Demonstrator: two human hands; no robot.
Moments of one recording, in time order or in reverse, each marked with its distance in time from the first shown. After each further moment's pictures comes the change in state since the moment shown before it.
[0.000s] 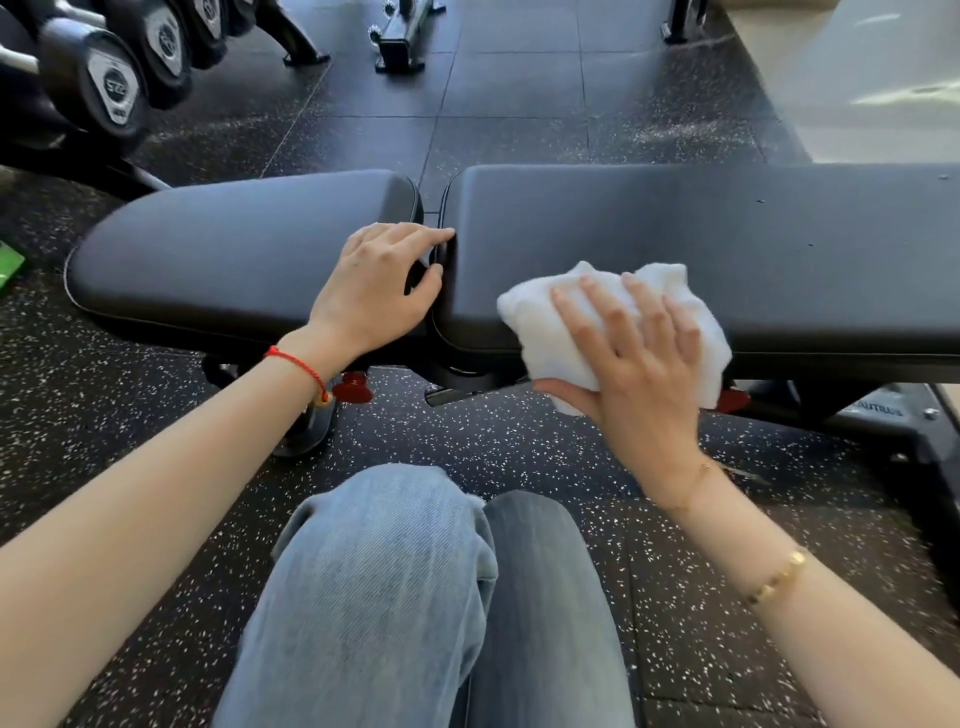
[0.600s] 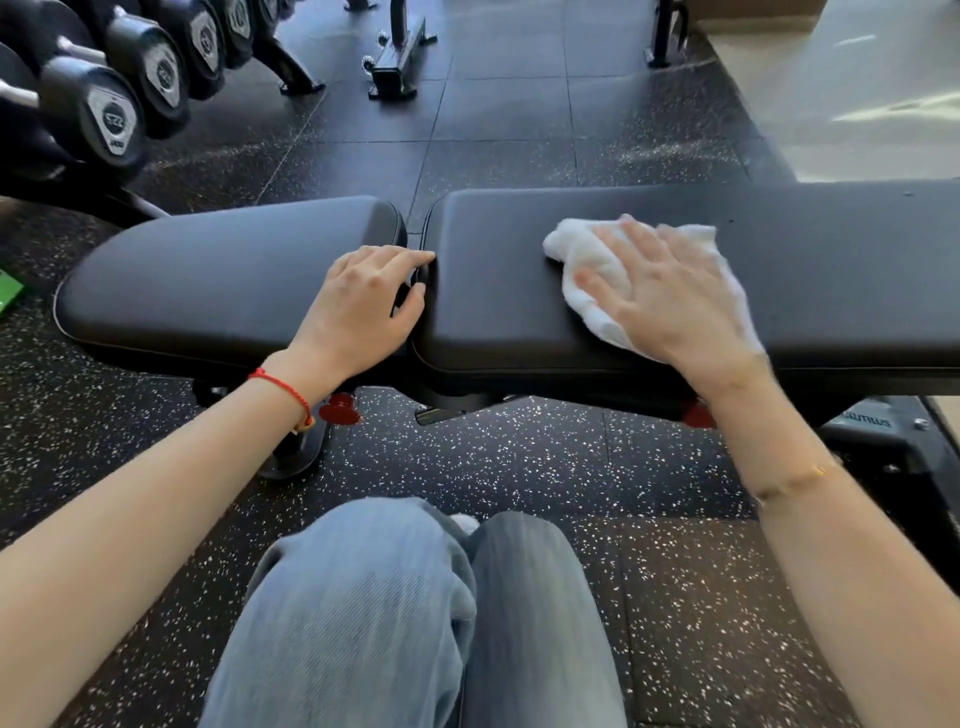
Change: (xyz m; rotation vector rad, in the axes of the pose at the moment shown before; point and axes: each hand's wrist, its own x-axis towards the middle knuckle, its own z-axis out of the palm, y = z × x) left_hand 0.001 0.012 -0.005 0.066 -0.013 -0.017; right_hand 0.077 0.063 -0.003 0.284 -0.547 0.225
